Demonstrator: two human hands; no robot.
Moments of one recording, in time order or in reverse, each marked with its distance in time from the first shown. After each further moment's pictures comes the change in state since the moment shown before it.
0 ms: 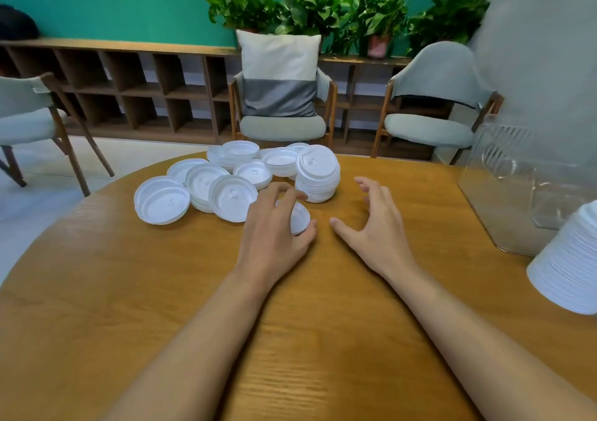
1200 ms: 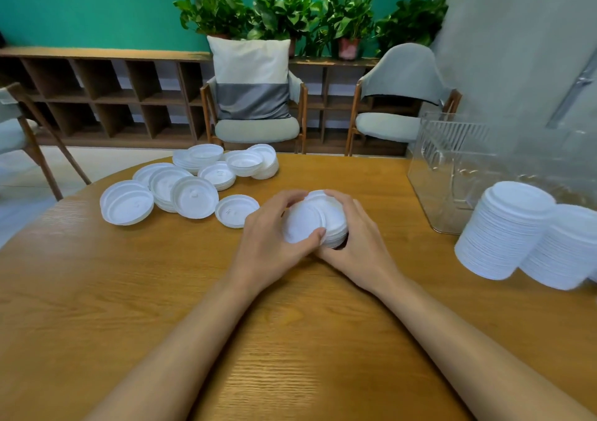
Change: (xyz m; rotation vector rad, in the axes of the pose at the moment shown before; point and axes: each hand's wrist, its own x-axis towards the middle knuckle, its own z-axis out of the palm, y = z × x) left_hand -0.019 0.078 0.002 -0.343 -0.035 0.043; right_hand -0.048 0.016 -0.056 0.121 -0.090 -0.133
